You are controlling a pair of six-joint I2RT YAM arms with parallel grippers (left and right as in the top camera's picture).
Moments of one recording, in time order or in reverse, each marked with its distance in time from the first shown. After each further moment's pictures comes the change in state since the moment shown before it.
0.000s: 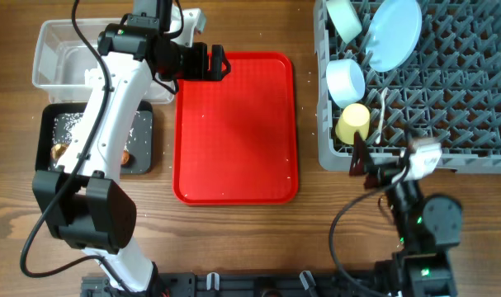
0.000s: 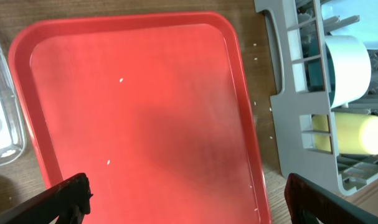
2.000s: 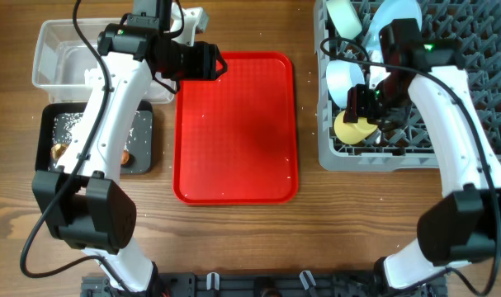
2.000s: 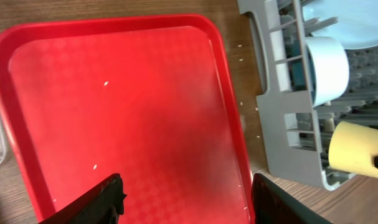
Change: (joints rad) left arm 0.000 0.000 0.000 0.011 0.050 0.000; right arm 0.011 1.397 1.360 -1.461 0.001 0.064
